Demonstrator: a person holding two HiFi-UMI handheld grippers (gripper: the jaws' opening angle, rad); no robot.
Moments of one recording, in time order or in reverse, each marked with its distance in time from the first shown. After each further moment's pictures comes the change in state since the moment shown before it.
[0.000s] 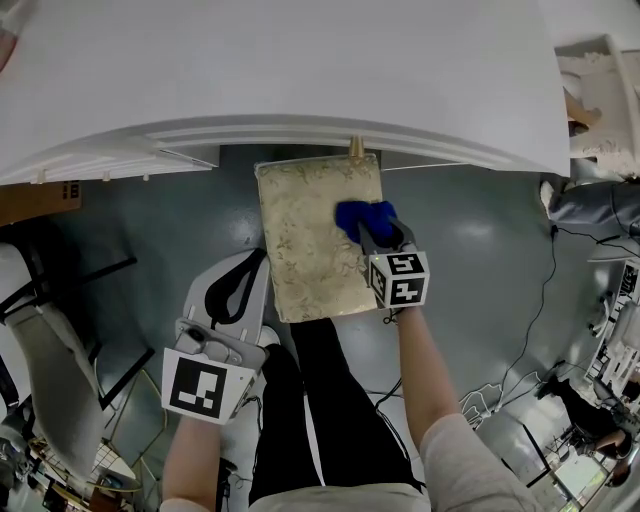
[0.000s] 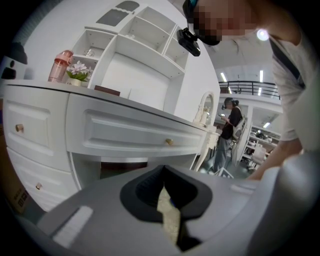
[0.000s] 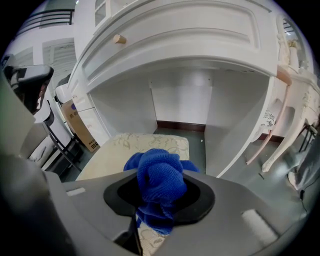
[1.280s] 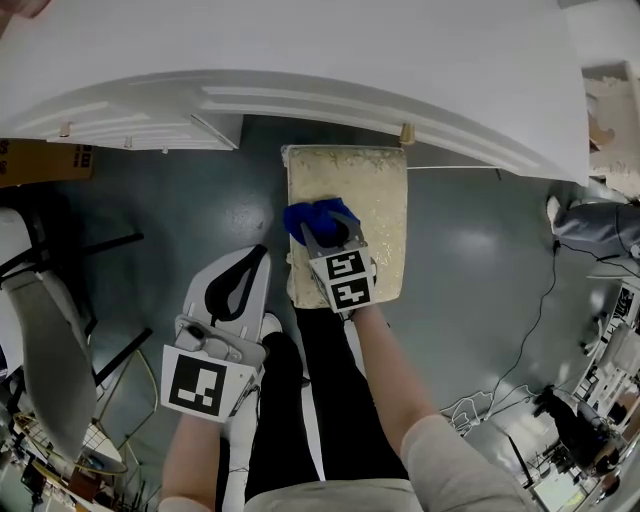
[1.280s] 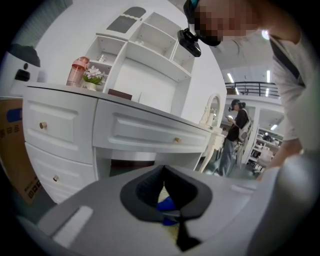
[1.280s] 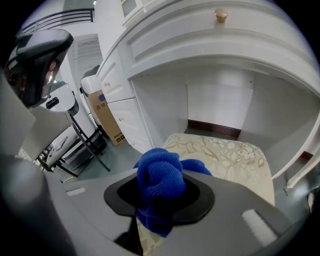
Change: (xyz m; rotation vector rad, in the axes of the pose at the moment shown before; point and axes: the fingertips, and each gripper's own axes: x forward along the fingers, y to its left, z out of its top) left arm -0.052 0.028 -0.018 -0.044 -0.008 0.072; right arm 0.032 0.171 0.011 -0.164 0.016 0.201
